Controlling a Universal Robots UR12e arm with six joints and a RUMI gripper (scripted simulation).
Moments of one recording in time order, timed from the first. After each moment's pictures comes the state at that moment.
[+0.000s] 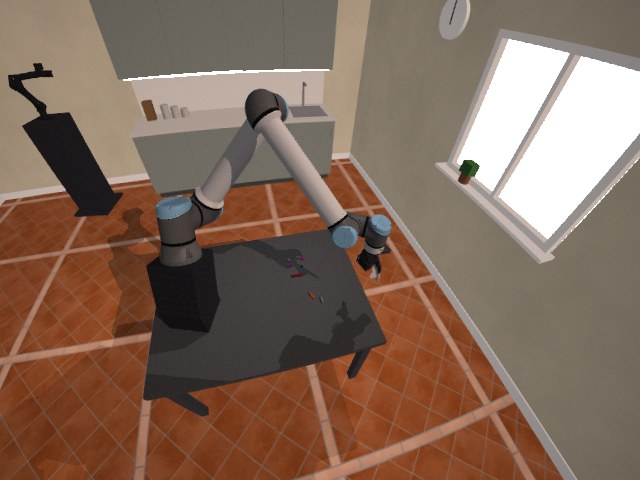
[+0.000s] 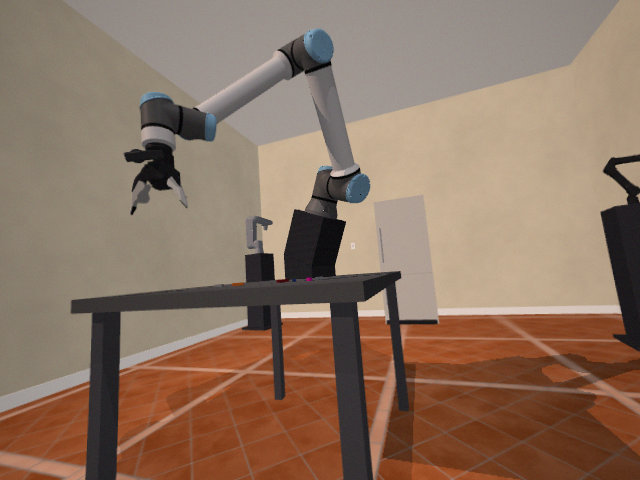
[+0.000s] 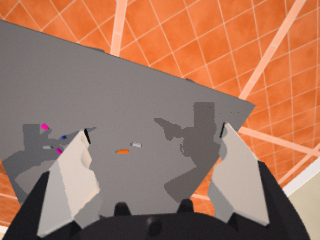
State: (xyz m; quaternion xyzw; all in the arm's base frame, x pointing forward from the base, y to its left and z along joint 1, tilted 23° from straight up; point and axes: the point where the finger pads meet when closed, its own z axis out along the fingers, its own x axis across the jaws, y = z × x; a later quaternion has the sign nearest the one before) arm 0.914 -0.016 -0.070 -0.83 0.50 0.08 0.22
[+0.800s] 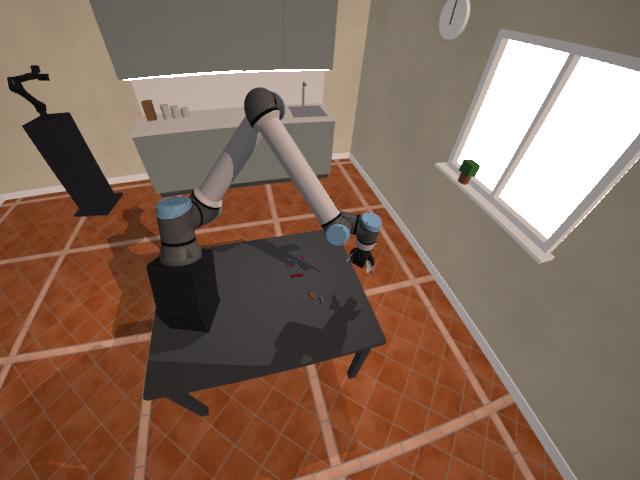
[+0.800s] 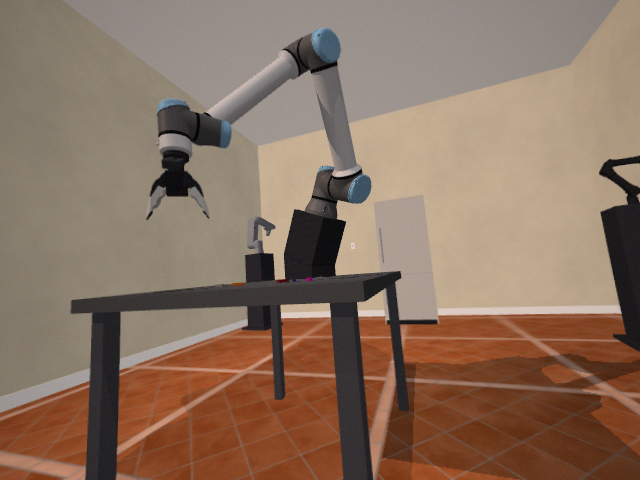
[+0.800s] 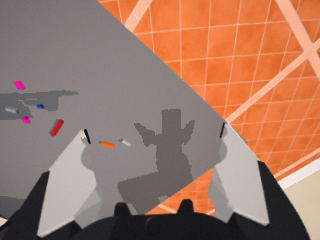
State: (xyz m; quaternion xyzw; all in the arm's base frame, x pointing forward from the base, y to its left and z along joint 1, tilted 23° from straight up) arm 0.885 0.039 -0.077 -0.92 0.32 0.04 0.23
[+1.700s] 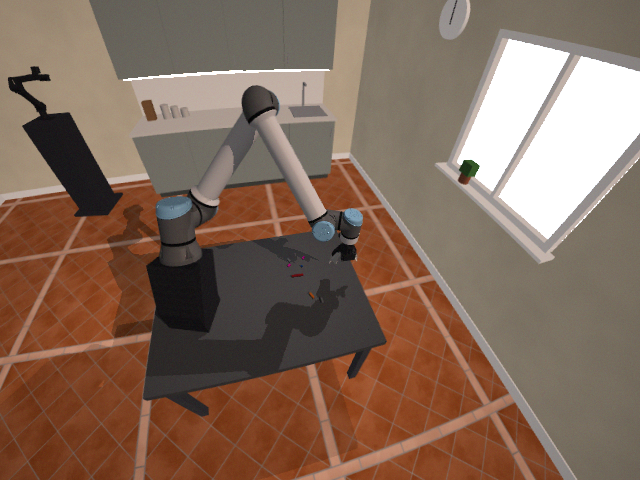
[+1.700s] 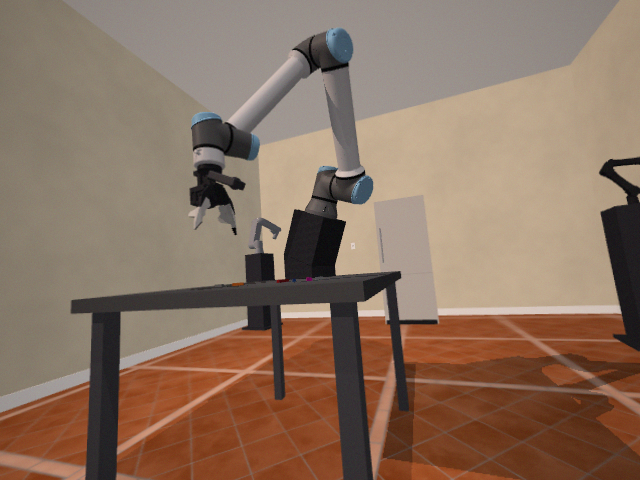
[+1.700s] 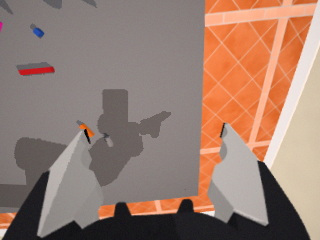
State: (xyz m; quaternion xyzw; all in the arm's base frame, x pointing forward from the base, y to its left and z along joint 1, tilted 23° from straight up) arm 0.819 0.131 -0.092 -0.97 -0.03 -0.04 0.22
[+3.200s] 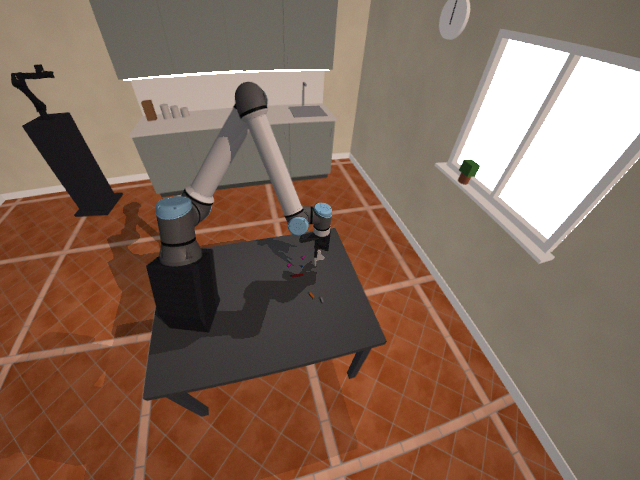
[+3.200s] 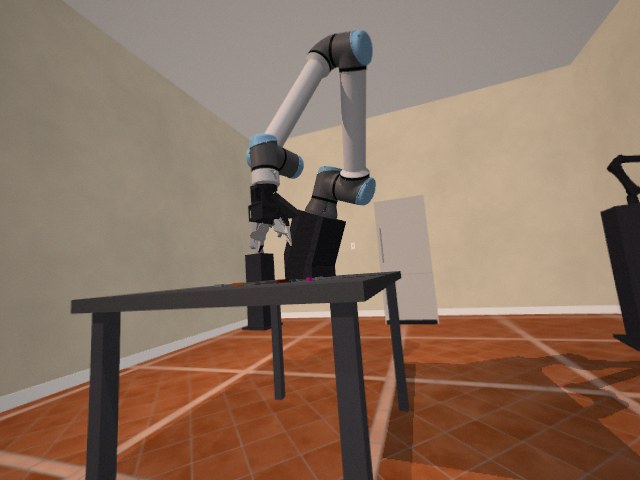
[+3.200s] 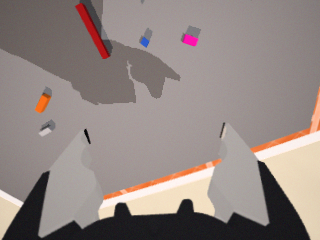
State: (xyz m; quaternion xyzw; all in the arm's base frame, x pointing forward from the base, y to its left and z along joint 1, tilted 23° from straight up) arm 0.684 0.247 -0.114 -0.76 -0.61 -0.15 0.14
